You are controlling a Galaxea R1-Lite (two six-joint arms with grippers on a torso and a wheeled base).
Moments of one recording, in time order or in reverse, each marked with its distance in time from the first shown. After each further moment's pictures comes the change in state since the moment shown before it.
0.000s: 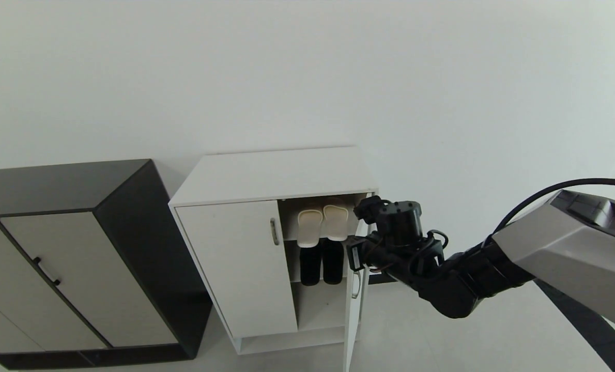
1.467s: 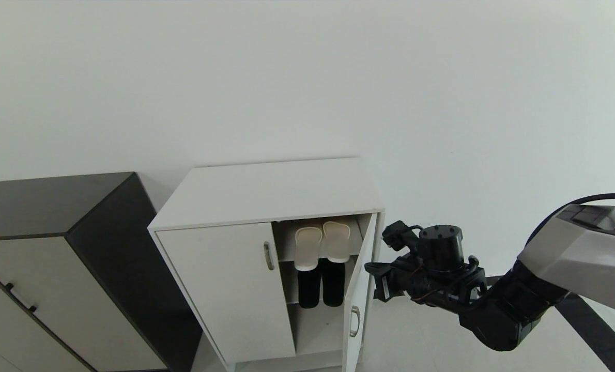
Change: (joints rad) left arm 0.000 0.000 0.000 0.000 0.000 0.001; right arm -0.089 -0.033 0.322 -0.250 0.308 -0.049
